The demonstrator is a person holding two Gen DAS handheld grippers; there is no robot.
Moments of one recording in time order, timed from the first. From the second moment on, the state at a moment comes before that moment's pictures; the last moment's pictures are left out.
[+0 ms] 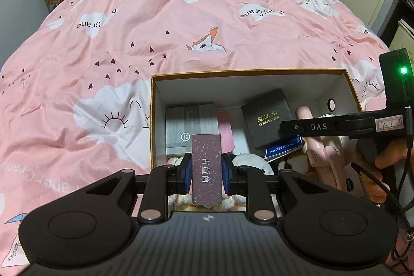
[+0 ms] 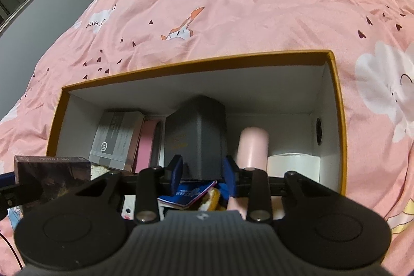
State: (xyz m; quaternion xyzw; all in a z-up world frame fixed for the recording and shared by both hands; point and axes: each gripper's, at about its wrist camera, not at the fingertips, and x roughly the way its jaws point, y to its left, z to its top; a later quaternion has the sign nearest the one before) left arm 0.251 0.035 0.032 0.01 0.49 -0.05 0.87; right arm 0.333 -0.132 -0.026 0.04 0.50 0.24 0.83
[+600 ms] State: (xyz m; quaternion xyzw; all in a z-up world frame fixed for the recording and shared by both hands) left arm 0.264 0.033 0.037 -0.01 0.47 -0.07 0.88; right arm 0.313 -0.129 -0.018 0.02 0.48 0.28 0.83
